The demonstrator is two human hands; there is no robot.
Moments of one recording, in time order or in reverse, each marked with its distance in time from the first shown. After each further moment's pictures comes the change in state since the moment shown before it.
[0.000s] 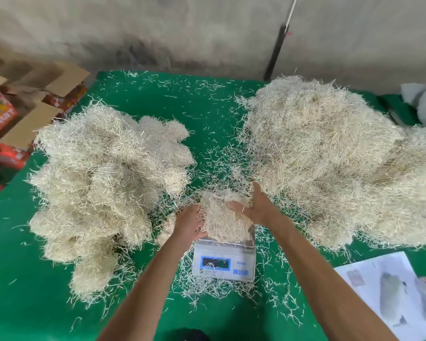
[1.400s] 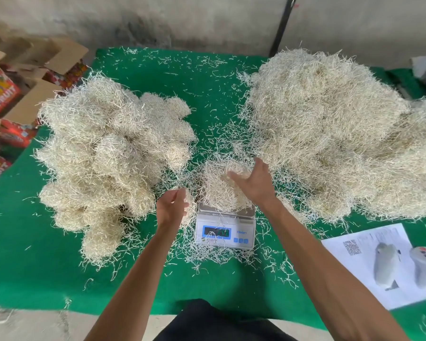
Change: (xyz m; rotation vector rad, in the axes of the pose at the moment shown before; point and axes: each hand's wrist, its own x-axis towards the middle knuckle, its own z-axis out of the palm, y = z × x) left_hand -0.037 -0.031 -0.043 0.315 0.302 0.389; right_hand -0.004 0.003 0.034 0.037 0.301 -0.013
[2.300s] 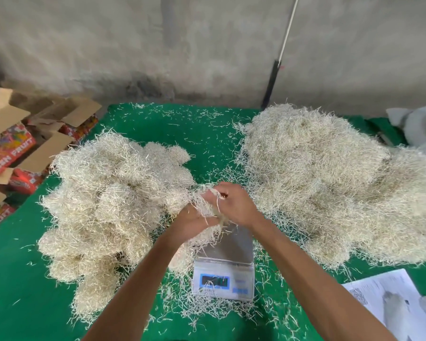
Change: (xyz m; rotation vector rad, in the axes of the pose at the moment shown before) left_hand 0.026 0.094 0.022 0.416 -0.445 0.165; right_hand -0.005 -0.089 -0.052 0.202 -0.105 -0.525
